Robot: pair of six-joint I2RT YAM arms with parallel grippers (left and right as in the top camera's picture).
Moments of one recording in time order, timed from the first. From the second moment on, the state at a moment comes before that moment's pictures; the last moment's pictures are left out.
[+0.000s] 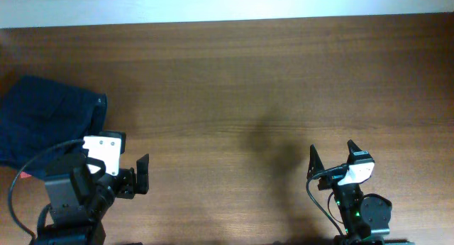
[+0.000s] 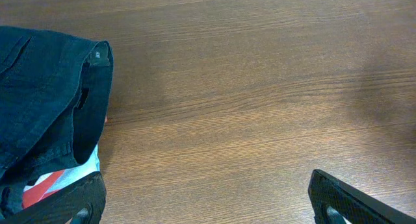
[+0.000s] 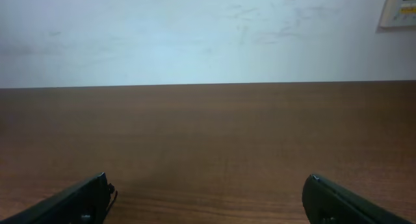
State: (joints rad) left arm 0.11 0.68 0.92 -0.96 0.18 0.17; right arm 0.01 0.01 0.01 -0.06 -0.12 0.07
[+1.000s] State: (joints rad) left arm 0.11 0.67 0.91 -0.96 0.14 0.17; right arm 0.01 0.01 0.01 -0.06 -0.12 0.07
